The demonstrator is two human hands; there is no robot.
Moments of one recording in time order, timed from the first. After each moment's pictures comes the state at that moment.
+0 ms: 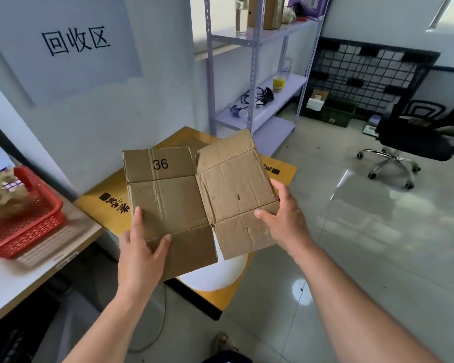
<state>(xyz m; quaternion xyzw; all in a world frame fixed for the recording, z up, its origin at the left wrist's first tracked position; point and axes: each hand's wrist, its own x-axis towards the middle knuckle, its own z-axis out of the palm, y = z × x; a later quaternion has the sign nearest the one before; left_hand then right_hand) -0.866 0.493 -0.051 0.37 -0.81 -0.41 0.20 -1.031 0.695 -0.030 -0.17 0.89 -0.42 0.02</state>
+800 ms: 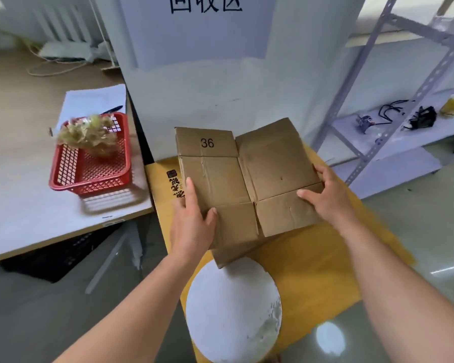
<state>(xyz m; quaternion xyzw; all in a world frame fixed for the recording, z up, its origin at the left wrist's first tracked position) -1.003 0.427 -0.066 0.56 -0.73 -0.34 0.19 -1.256 0.519 -0.047 -0.34 0.84 -0.37 0.20</state>
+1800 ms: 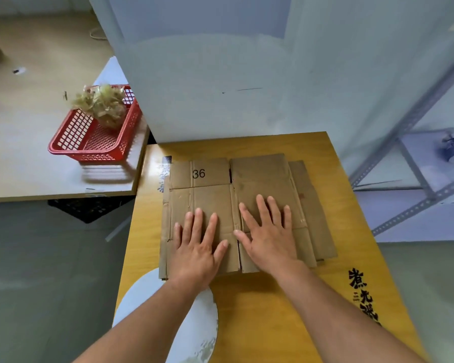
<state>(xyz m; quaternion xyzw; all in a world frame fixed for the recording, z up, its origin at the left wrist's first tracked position) -1.110 0.466 -0.156 0.61 -0.78 -0.13 -0.07 -1.283 0.469 -0.148 -0.69 0.71 0.04 0.13</state>
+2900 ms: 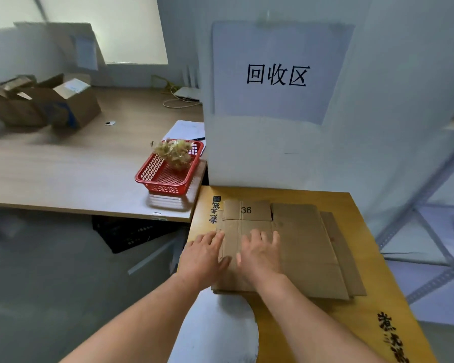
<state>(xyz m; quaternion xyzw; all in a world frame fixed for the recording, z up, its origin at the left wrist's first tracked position) -1.023 0.464 -0.068 0.61 -0.79 -0.08 -0.01 -1.161 0.476 -0.055 -0.74 0.67 0.04 0.05</state>
